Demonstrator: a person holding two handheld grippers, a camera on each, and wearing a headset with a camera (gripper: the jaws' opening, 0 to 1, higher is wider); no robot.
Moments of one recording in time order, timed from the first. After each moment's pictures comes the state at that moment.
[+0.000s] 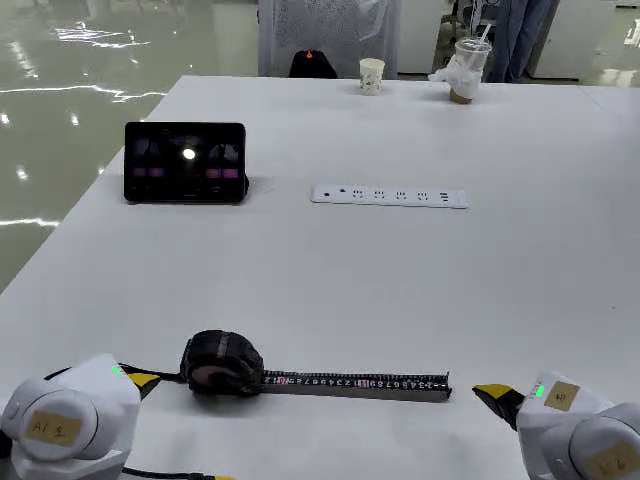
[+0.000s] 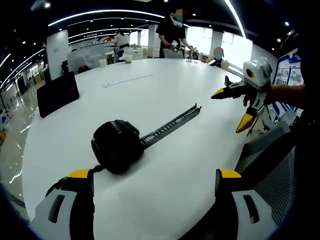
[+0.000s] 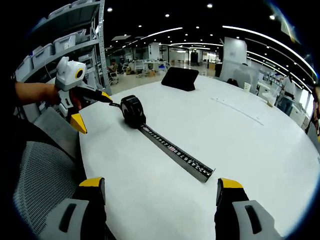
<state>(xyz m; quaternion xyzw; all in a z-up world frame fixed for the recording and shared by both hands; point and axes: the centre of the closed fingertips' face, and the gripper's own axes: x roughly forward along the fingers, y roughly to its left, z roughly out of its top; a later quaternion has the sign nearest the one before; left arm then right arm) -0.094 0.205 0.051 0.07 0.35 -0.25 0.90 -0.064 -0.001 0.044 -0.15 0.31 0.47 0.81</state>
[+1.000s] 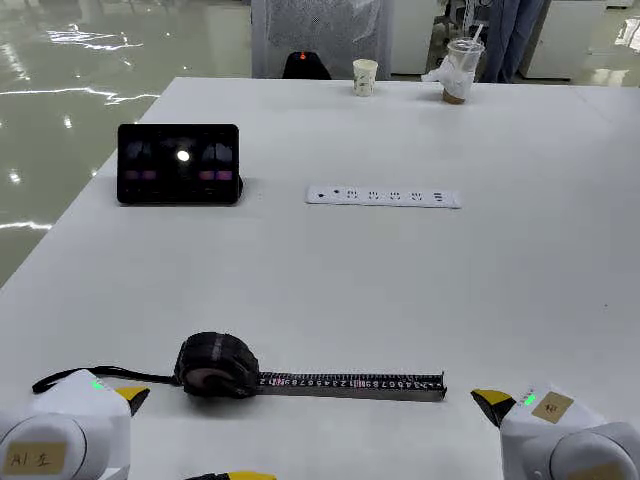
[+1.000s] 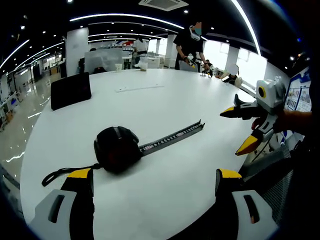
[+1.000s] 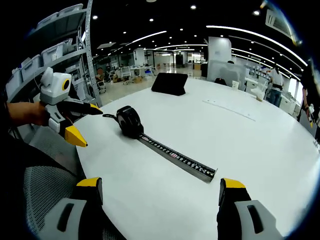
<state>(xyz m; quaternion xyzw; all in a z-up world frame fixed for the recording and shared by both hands) -0.099 0.193 0.067 0.02 0.33 -0.20 0.92 -0.072 0.012 0.060 -0.11 0.30 0.42 0.85</state>
